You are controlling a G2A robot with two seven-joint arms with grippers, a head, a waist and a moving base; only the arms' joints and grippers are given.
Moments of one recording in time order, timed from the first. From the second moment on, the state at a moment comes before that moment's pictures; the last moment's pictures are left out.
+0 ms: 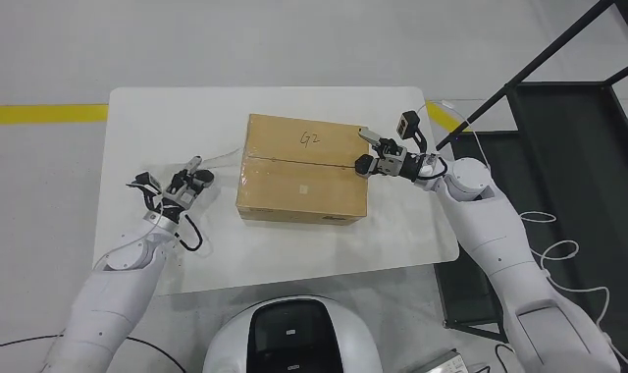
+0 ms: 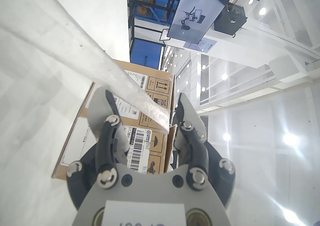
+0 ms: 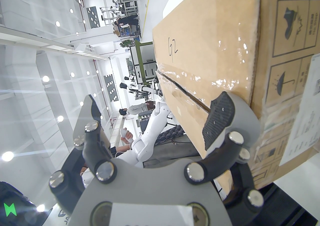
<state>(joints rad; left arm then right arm) 1.12 -1.11 -1.11 -1.01 -0.66 -0.42 -0.46 -1.00 -1.08 1.23 -1.13 0.54 -0.11 0.96</state>
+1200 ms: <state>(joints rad) 1.01 -1.15 -1.05 -1.29 -0.21 -0.39 -0.44 -1.00 -1.08 1.23 -1.13 0.54 -0.11 0.96</state>
